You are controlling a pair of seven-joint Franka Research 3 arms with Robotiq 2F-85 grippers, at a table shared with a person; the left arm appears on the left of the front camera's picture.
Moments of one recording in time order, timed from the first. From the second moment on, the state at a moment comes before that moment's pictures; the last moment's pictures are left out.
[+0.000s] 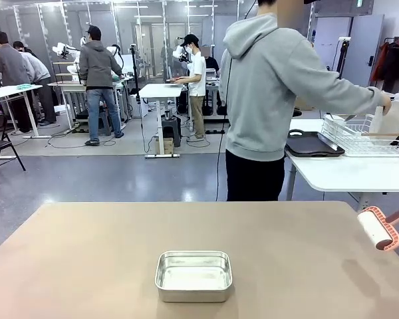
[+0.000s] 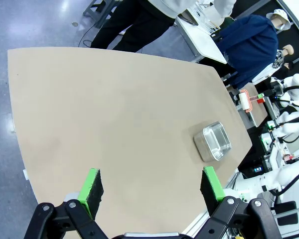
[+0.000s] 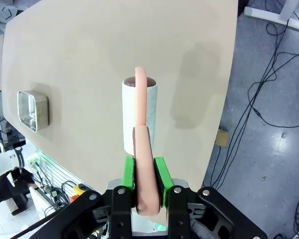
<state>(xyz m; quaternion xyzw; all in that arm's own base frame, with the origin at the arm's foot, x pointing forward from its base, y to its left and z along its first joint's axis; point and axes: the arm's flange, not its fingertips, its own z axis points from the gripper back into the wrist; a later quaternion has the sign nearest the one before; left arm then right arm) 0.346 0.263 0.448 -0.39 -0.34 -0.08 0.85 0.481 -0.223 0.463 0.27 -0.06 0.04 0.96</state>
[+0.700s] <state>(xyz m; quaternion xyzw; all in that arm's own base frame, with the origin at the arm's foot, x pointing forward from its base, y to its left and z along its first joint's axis) 0.346 0.263 0.448 -0.39 -0.34 -0.08 0.85 0.508 -0.055 0.579 0.17 -0.12 0.30 0.93</state>
